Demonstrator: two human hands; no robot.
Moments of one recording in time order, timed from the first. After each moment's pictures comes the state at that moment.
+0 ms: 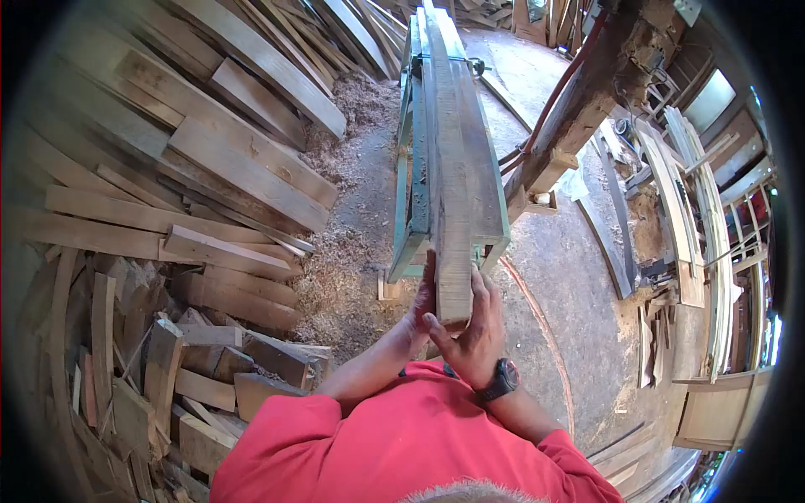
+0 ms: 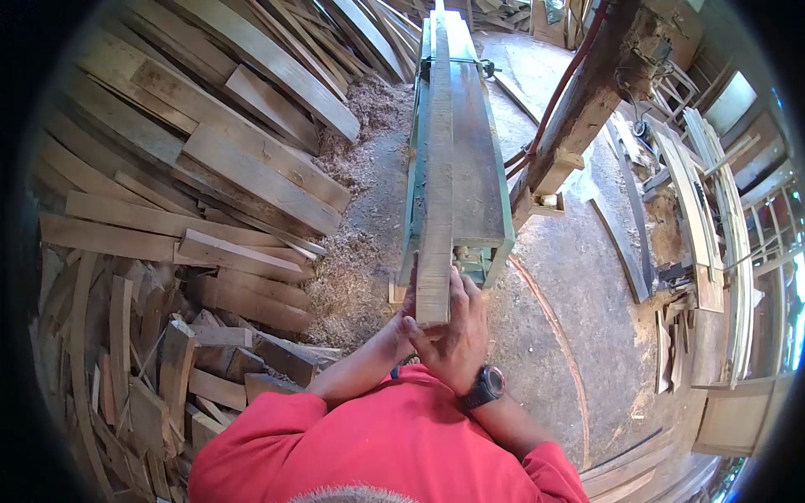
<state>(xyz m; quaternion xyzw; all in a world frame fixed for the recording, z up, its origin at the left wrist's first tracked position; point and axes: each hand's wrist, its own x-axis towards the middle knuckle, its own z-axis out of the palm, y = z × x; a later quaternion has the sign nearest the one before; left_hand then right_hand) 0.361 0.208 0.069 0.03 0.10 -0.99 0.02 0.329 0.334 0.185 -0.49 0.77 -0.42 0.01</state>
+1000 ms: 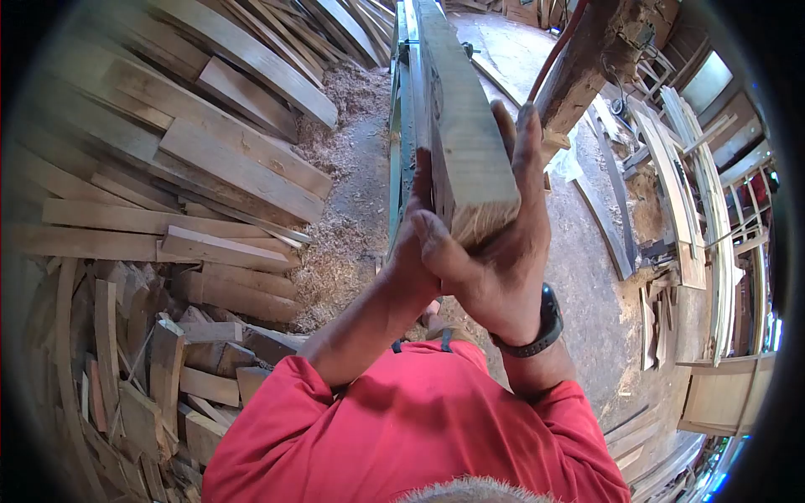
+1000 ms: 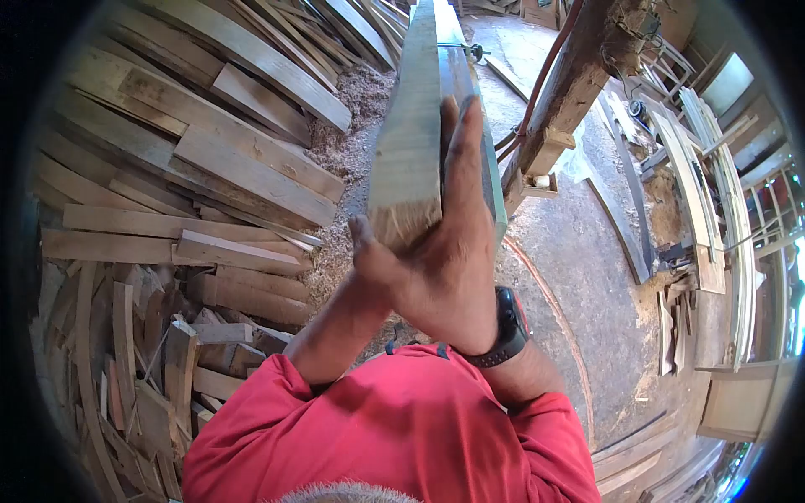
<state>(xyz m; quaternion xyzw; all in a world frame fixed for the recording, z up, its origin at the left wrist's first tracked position) 0.316 0.185 0.217 -0.06 -0.06 -0.98 0.20 0.280 0.269 0.322 -0.50 0.56 -0.66 0.02</state>
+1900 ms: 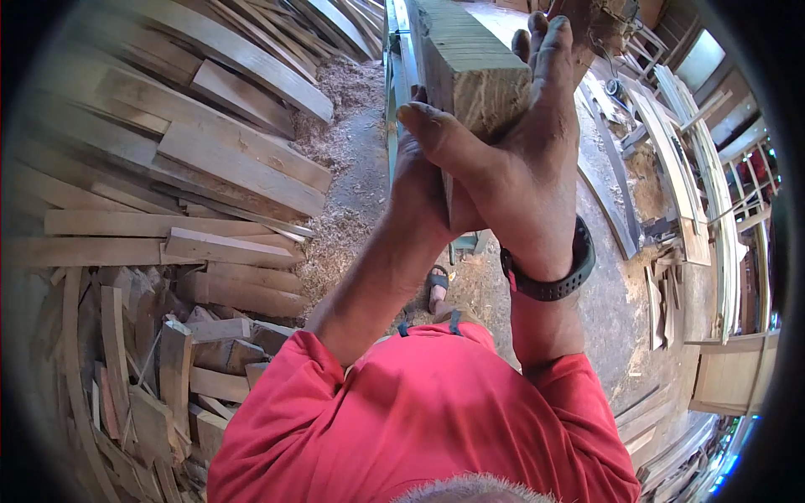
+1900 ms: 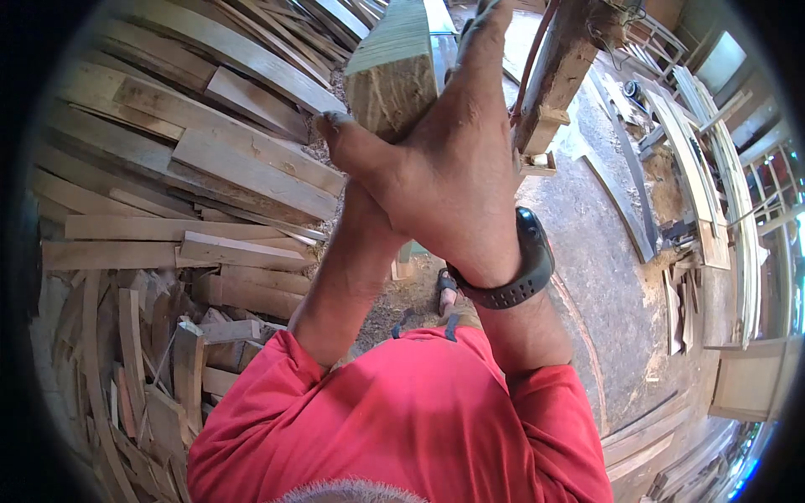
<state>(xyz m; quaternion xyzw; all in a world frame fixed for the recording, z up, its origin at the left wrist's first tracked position) 0.288 0.174 0.247 -0.10 -0.08 -0.97 0.21 0.282 0.257 0.384 -0.52 0.40 -0.75 0.02</state>
